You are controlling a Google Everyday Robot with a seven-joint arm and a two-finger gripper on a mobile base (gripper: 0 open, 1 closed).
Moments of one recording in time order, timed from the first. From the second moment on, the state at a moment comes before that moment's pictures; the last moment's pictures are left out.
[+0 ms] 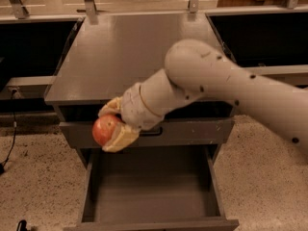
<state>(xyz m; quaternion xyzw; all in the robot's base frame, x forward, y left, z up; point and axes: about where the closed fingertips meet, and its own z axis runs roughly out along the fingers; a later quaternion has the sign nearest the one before) 0.450 0.104 0.828 -0.75 0.53 0.22 0.34</state>
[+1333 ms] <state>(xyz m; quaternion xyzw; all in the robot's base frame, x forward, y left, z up) 0.546 0.074 0.886 -0.65 0.62 0.20 0.39</state>
